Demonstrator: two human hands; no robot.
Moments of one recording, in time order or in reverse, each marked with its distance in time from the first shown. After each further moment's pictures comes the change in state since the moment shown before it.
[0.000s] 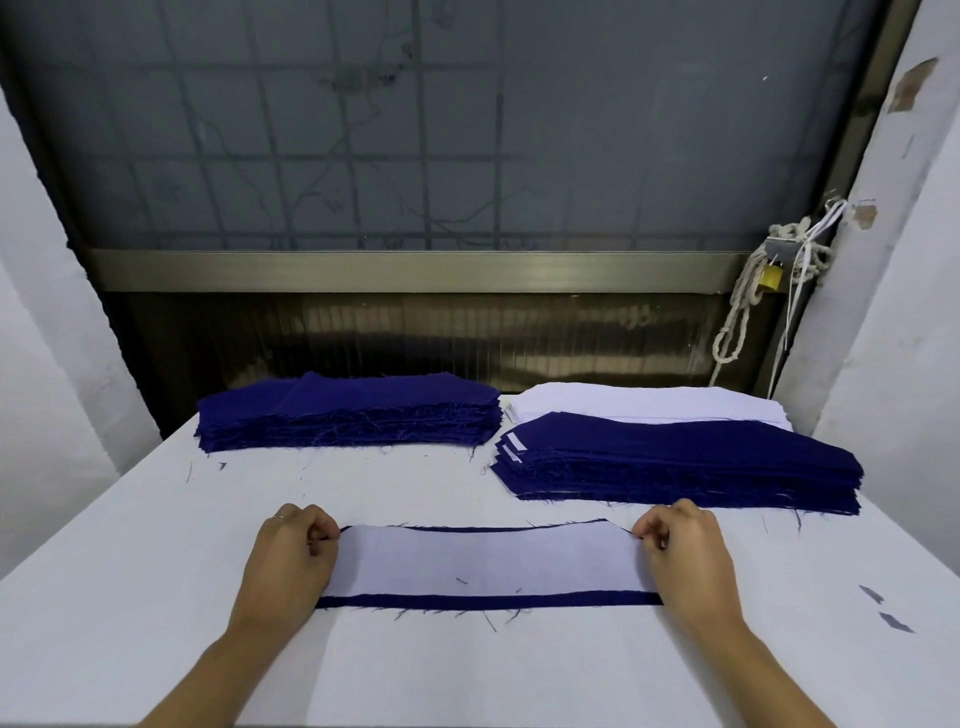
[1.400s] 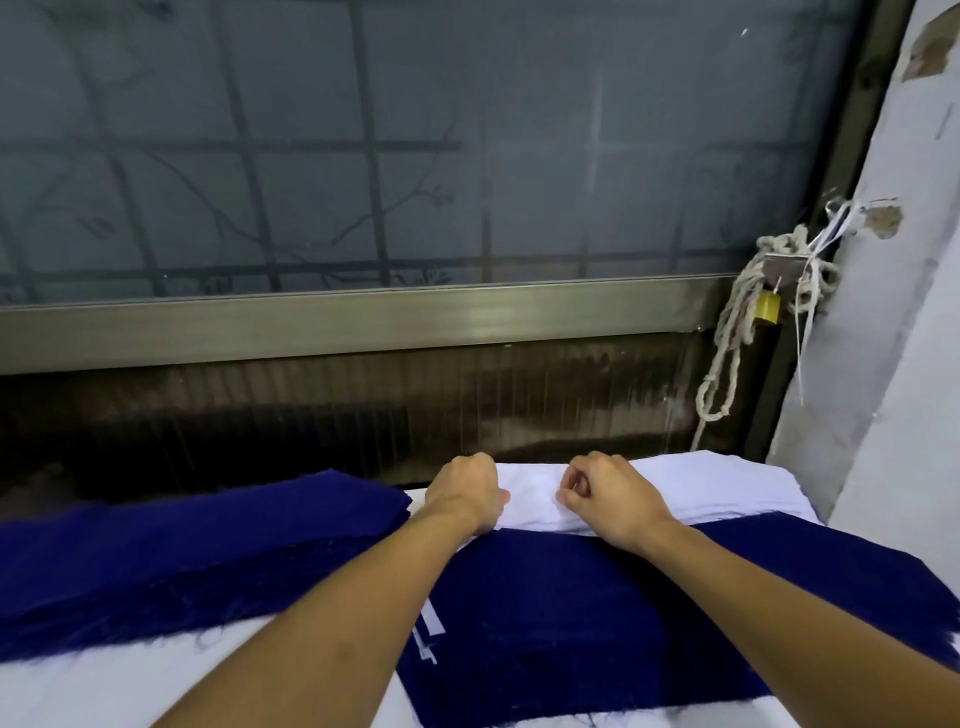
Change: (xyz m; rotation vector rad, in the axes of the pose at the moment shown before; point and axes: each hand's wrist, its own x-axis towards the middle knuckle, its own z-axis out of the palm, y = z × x) left_hand 0.230 0.254 0.240 0.304 -0.496 0.218; right_hand 0.259 0.002 0.057 -0.188 -0.244 -0.077
